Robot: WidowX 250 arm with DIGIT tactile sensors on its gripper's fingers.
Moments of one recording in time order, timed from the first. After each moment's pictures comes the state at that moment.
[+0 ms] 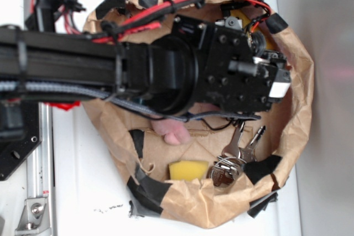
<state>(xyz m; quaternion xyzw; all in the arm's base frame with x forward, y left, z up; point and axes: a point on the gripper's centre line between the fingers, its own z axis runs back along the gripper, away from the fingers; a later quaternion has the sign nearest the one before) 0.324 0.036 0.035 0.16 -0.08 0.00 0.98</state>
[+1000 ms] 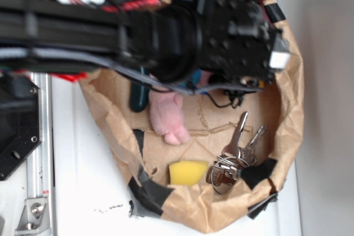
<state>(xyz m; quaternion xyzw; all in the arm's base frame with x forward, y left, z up) 0.317 0.069 0.046 0.13 -0.08 0.05 0.99</state>
